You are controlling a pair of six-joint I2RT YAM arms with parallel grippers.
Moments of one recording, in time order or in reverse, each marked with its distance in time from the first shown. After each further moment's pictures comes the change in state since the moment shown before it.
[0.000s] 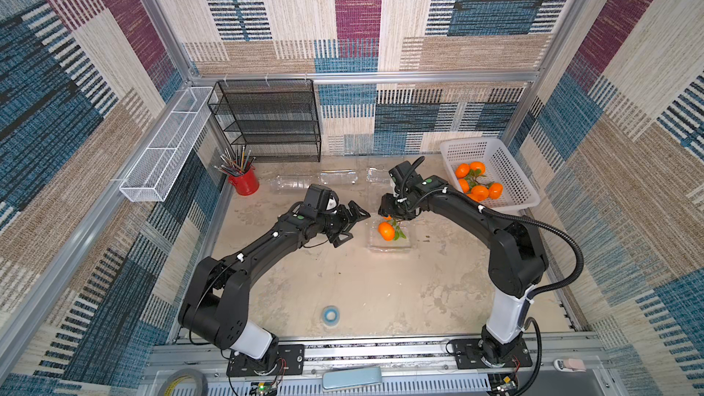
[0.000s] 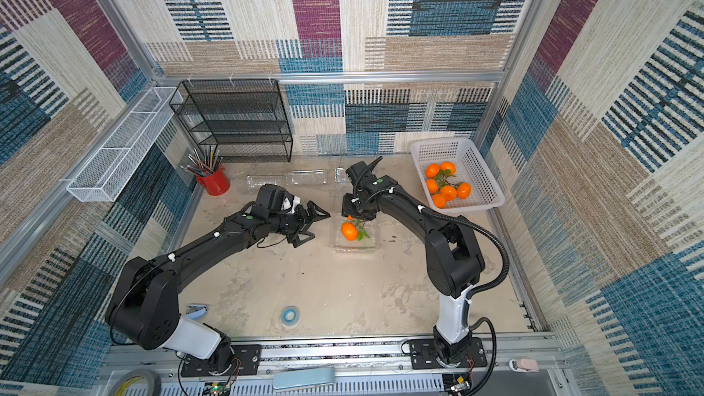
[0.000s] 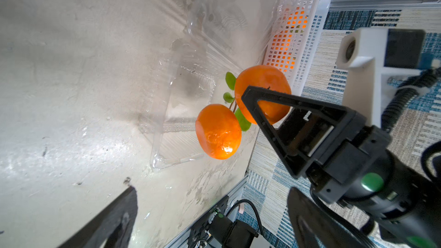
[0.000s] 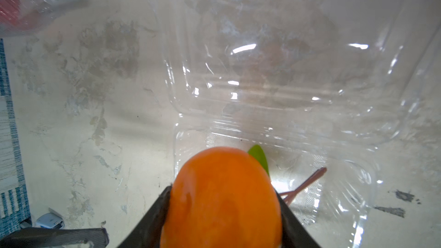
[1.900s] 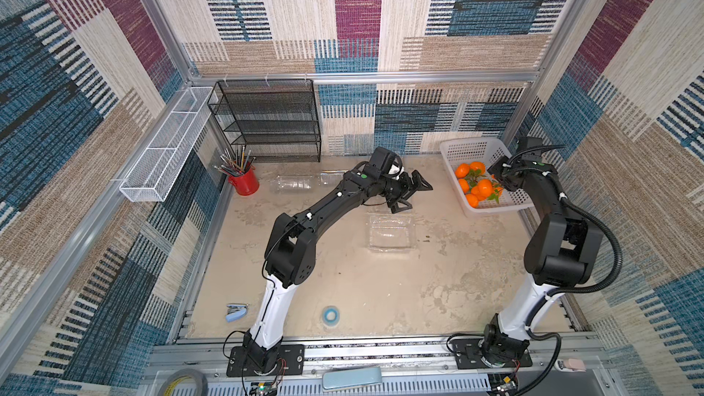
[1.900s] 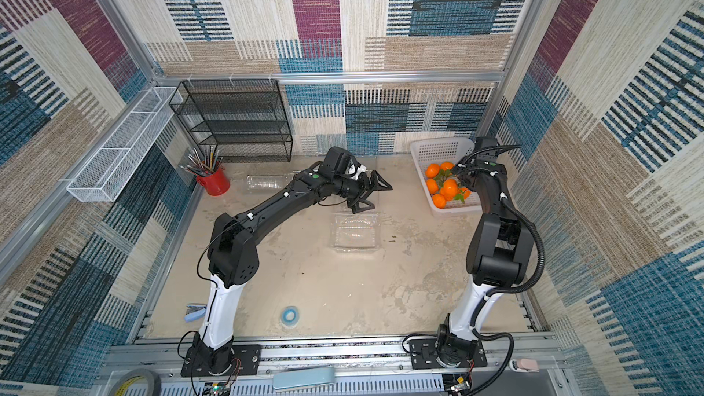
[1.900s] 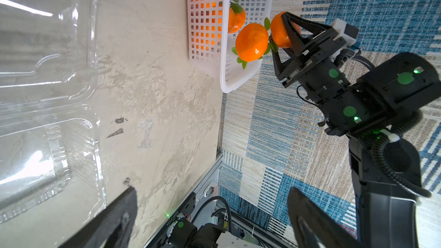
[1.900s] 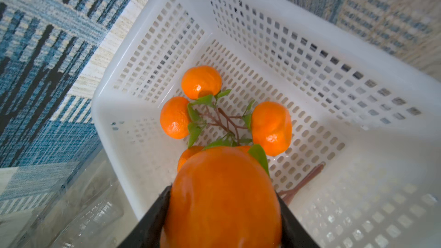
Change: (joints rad) left arm -0.222 0.664 0.974 -0.229 0.114 -0.005; right arm -0.812 0.022 0.035 0.230 0.070 -0.015
